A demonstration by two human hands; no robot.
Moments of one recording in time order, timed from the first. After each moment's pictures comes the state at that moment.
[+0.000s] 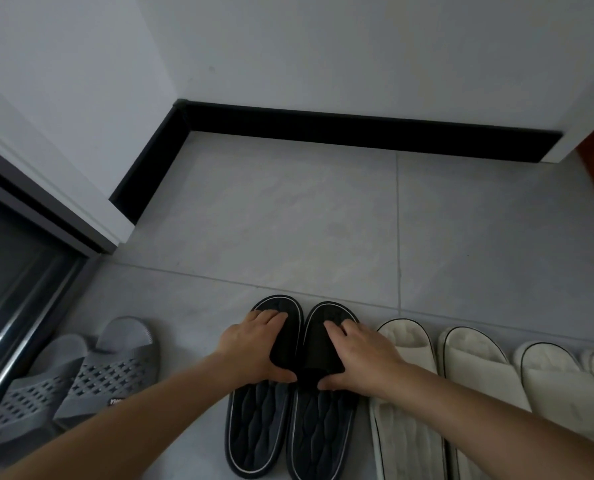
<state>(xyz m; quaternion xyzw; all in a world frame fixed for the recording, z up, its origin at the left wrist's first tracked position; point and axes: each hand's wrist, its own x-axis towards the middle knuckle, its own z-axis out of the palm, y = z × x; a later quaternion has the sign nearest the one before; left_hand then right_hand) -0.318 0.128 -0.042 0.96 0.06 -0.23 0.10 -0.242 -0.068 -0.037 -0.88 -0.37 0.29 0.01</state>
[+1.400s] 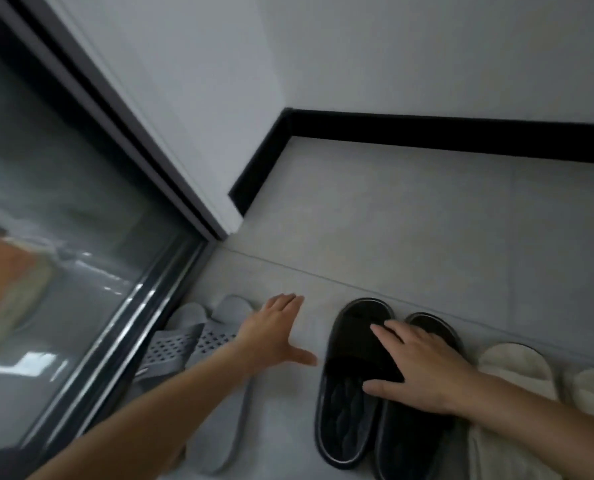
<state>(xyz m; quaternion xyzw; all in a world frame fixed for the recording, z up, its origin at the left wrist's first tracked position) -0.380 0.214 -0.011 0.96 0.17 -0.21 0.11 -0.264 -0.027 0.002 -0.83 -0.47 0.30 0.03</state>
